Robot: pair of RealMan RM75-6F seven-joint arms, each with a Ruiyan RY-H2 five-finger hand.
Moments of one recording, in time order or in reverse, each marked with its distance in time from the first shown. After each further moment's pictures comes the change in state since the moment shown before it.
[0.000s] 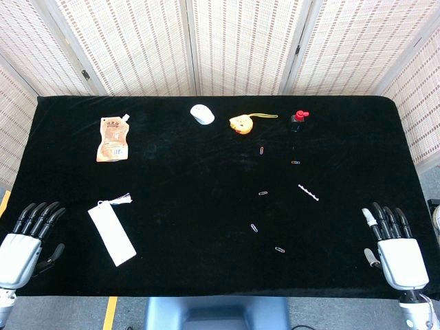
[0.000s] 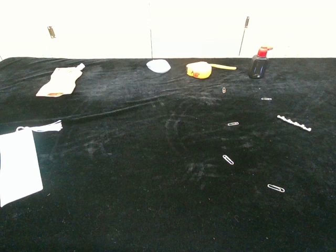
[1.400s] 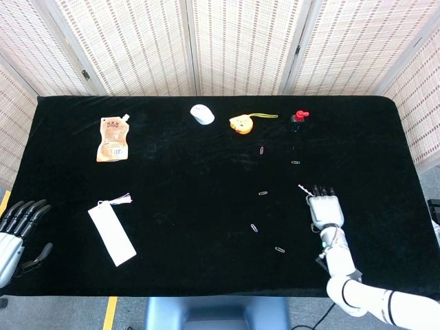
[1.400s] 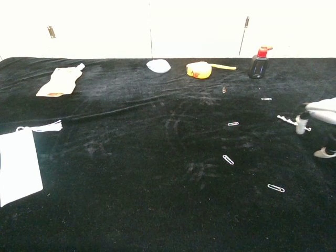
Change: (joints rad) left arm -0.004 0.054 0.006 0.085 0.006 0.041 -0.253; right arm 0.570 -0.227 0.304 -0.124 1.155 -0.562 -0.771
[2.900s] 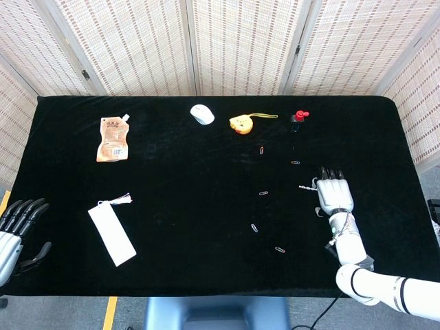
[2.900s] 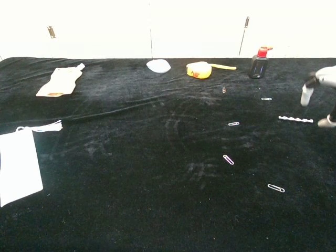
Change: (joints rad) left arm -0.004 0.002 0.000 -0.001 -0.001 -0.010 -0.003; right arm 0.109 0.163 -0.067 -0.080 -0.013 0.051 0.218
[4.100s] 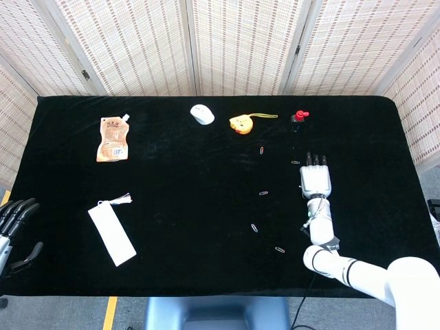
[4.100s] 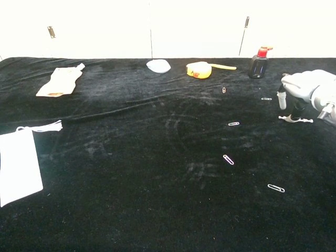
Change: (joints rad) left arm 0.014 0.014 -0.001 0.040 -0.011 0.030 -0.099; right arm 0.082 -0.398 0.039 0.608 -0.067 -0.090 -0.006
